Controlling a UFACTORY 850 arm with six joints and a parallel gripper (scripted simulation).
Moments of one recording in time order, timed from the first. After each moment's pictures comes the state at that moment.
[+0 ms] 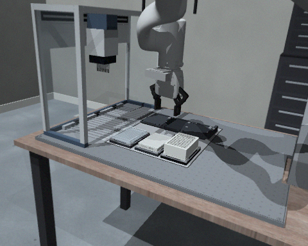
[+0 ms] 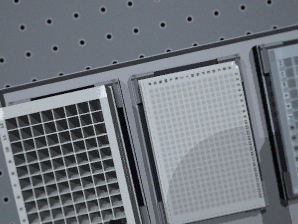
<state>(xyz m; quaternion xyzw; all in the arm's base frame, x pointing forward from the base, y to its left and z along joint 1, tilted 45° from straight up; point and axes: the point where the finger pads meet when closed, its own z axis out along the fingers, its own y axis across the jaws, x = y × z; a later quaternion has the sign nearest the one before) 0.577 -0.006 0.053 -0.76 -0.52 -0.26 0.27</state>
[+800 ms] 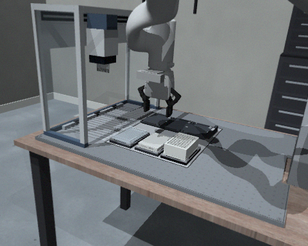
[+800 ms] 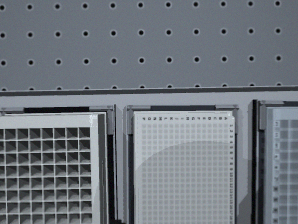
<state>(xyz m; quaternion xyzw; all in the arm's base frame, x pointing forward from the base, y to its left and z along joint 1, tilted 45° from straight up) 0.604 0.014 0.074 -0.71 -0.59 -0.29 0.25</state>
